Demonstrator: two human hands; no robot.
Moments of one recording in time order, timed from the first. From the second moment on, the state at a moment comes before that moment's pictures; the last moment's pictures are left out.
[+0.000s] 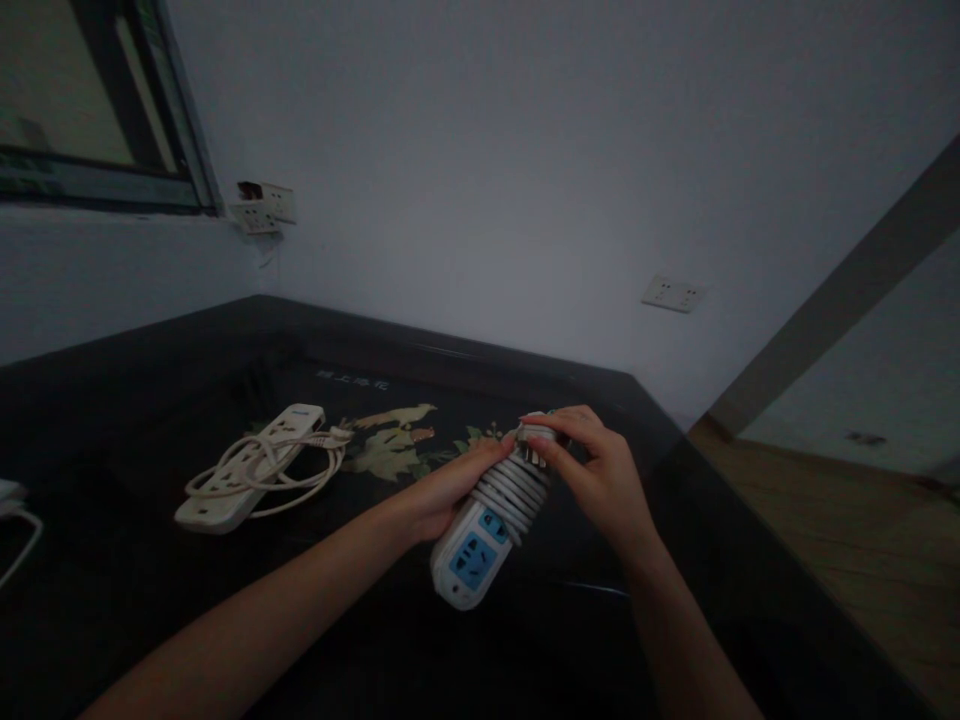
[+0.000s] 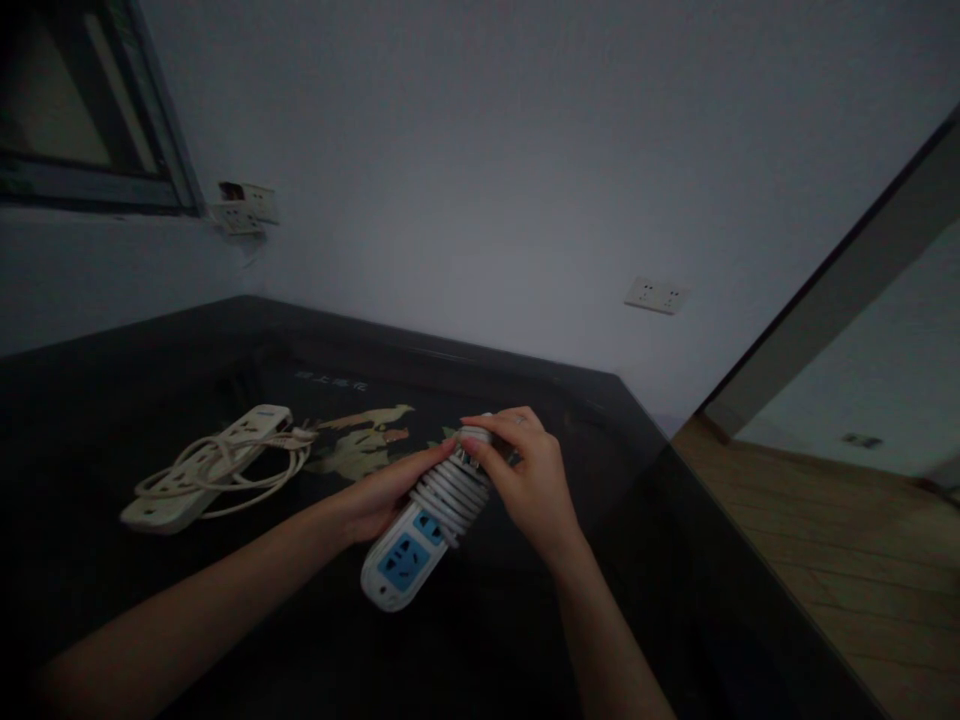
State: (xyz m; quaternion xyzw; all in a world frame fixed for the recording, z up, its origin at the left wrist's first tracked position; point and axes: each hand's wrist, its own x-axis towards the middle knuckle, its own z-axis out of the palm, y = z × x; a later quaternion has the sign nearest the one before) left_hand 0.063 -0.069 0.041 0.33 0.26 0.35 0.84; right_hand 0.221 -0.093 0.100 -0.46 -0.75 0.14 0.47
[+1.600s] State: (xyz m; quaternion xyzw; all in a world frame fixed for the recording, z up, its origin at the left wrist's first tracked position) left_hand 0.061 -0.066 0.054 0.23 0.26 0.41 0.84; right_hand 0.186 -0.087 0.056 -0.36 -0.73 0.06 0.58
